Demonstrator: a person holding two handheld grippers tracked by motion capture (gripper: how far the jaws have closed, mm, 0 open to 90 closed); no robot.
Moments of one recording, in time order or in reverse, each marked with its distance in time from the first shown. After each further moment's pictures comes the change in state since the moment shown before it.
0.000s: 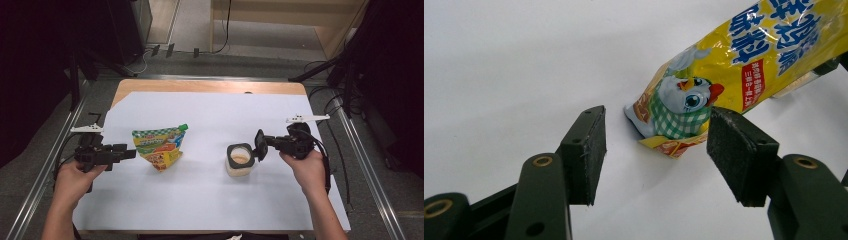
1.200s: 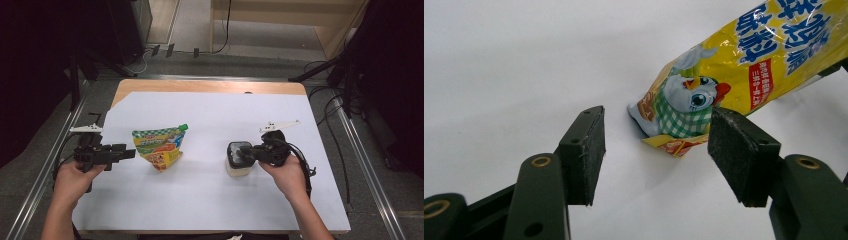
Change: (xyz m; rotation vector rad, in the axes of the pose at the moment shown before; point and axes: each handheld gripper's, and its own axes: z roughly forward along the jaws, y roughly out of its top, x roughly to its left) left arm 0.003 -0.001 0.001 0.002 -0.001 -0.008; right arm 0.039 -0.007 0.041 0.090 0.092 -0.102
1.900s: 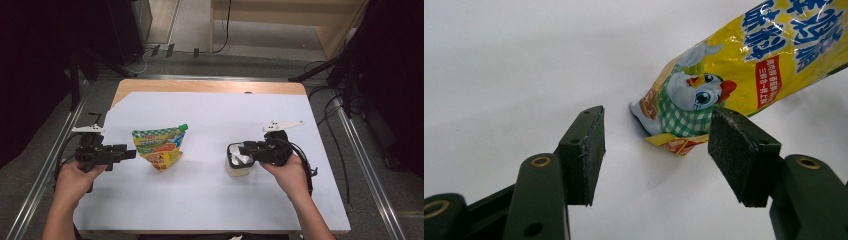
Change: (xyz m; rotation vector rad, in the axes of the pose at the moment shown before) left arm 0.000 -0.001 0.003 0.010 0.009 -0.004; right arm -0.004 0.000 -0.008 -0.067 -0.007 -0.020
